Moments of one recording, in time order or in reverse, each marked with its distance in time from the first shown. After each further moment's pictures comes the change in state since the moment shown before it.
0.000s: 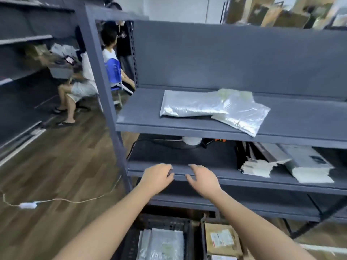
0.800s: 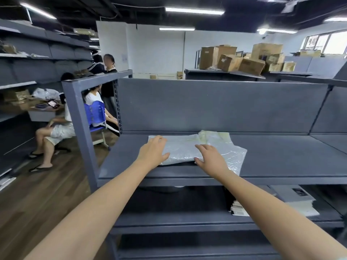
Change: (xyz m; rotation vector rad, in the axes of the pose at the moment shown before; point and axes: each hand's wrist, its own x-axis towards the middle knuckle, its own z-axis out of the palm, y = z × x) left_hand 0.128 0.030 -0.181 0.078 0.345 0.117; right_hand 0.086 0.028 -0.187 -0.074 0.328 -0.006
